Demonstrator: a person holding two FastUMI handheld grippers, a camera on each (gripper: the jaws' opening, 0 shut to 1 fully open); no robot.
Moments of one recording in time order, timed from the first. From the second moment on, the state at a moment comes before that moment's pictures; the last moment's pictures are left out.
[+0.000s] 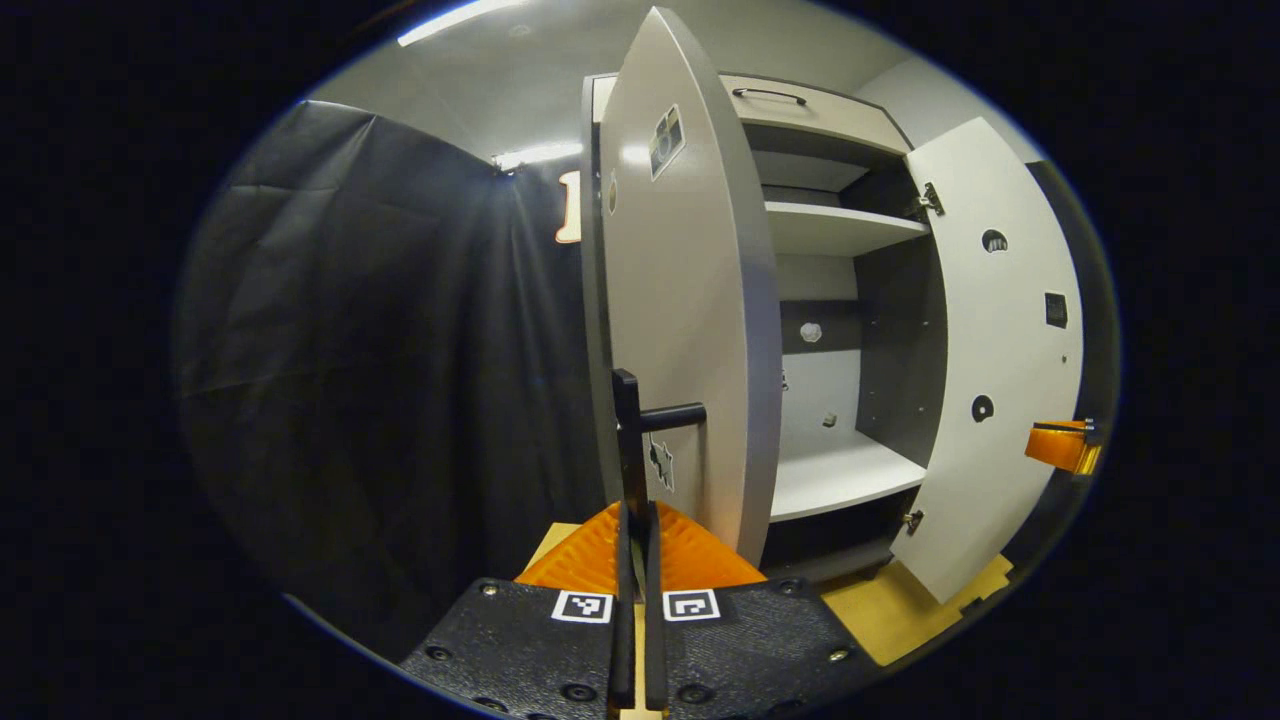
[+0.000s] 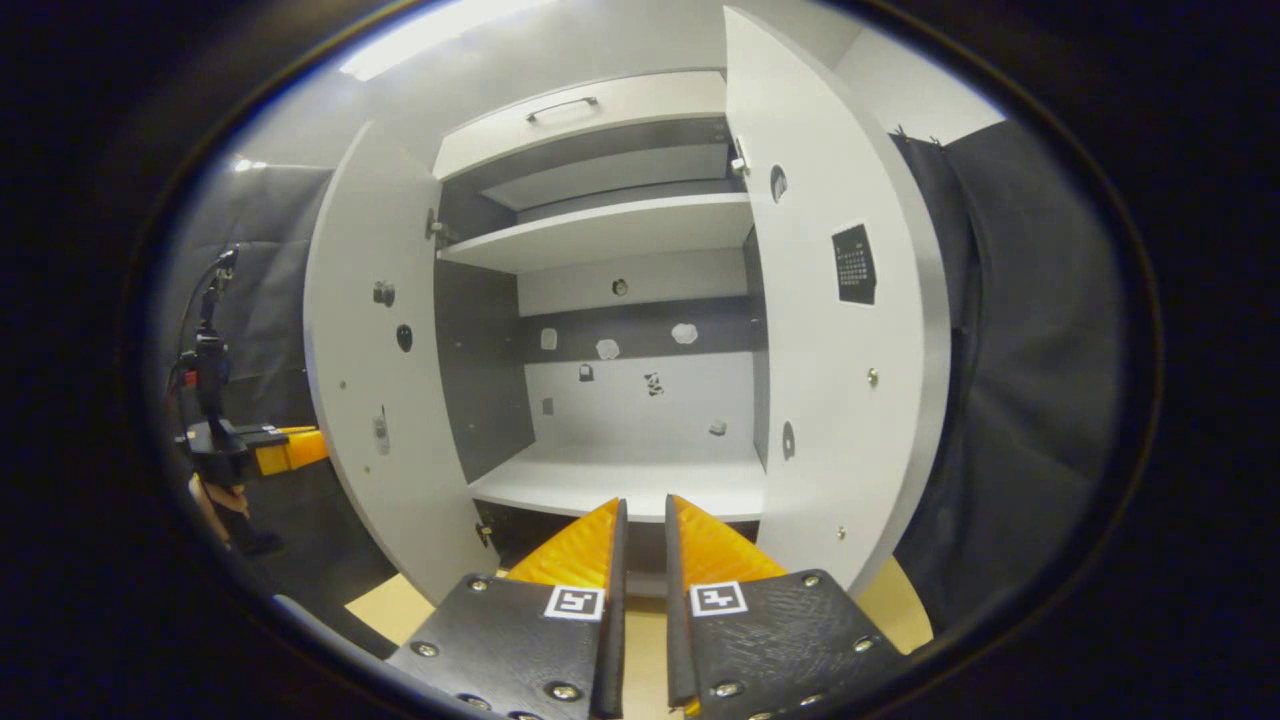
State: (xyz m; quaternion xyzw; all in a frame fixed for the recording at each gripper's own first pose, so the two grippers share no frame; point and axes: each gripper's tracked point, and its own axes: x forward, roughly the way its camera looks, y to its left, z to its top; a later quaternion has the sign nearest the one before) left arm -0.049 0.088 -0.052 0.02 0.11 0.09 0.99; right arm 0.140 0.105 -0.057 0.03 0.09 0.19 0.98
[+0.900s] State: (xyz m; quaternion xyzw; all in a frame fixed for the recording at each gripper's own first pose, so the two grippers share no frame) left arm -0.068 0.148 -0.057 0.00 0.10 0.13 0.99; right arm 0.162 0.140 -0.070 0.06 0.10 0.22 0.97
